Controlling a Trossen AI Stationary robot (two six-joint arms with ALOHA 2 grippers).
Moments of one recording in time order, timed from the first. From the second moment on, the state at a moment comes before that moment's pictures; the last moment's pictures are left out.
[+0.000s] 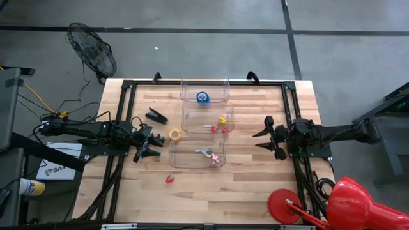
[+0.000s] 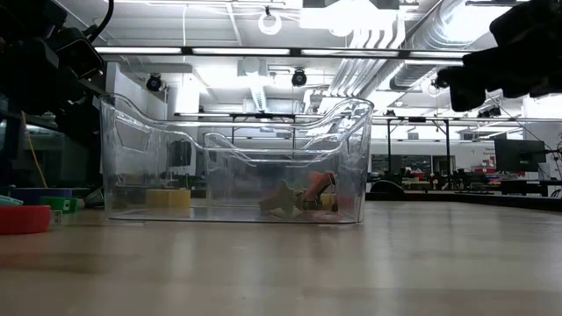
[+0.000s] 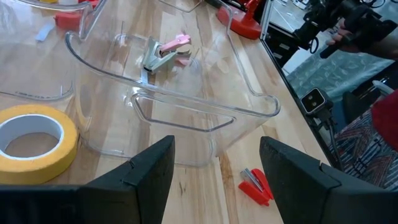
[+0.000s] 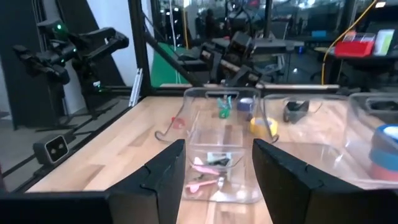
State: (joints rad) left arm -0.09 0.25 0.09 -0.17 0.19 -0.40; right arm -0.01 0.24 0.01 0.23 -0.18 0.03
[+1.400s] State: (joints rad) left arm -0.09 0.25 0.09 -0.17 0.19 -0.40; right arm -0.01 0.03 0.01 0.03 -0.10 0.13
